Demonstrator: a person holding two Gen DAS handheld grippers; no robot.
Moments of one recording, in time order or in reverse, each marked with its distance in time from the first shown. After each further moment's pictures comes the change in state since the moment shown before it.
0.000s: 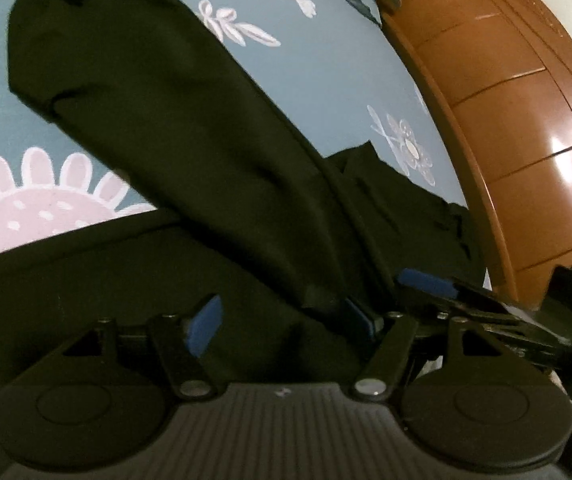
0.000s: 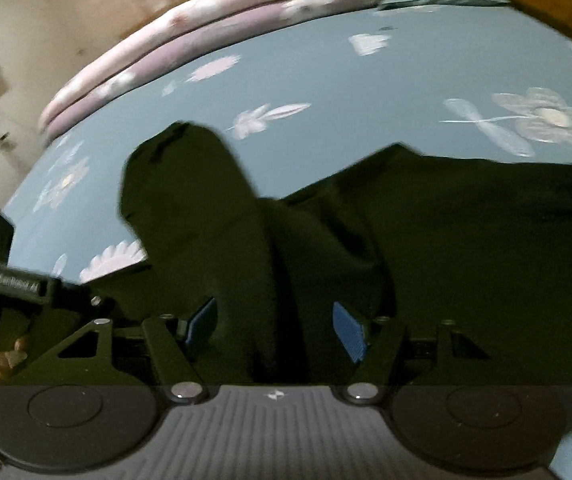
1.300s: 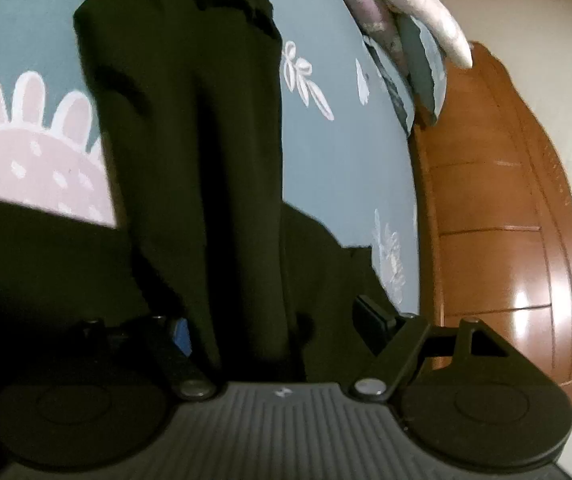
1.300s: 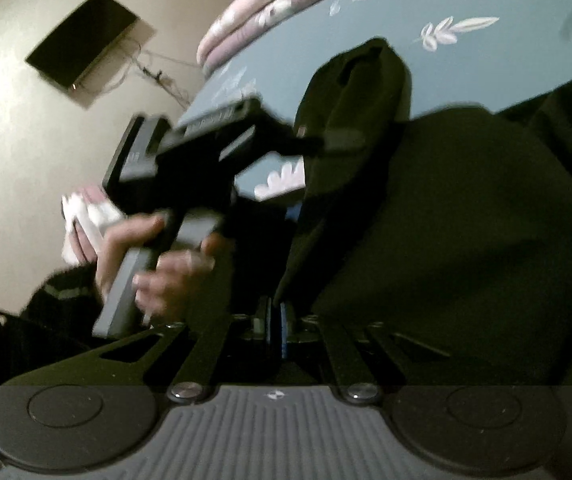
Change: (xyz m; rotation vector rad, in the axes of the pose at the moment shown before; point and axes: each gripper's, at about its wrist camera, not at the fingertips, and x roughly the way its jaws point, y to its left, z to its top) left arm 0.023 0.062 0.017 -0.421 -0.186 -0.190; right arm 0.021 0.036 -0.016 -0.037 0.227 0.506
